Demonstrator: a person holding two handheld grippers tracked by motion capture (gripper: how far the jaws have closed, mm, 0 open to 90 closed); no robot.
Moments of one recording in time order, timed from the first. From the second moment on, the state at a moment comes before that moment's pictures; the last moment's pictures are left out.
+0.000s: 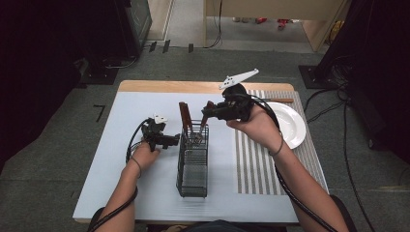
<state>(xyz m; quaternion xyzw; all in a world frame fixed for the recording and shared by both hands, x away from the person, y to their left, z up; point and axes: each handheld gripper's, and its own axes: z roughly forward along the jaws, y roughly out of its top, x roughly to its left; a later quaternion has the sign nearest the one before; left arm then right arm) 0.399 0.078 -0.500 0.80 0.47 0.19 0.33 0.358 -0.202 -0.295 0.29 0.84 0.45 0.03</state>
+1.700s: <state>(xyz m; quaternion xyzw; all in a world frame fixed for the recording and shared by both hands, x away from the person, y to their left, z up) 0.399 0.077 -0.500 0.80 0.47 0.19 0.33 0.317 -0.299 -0.281 0.34 0.79 0.50 0.07</state>
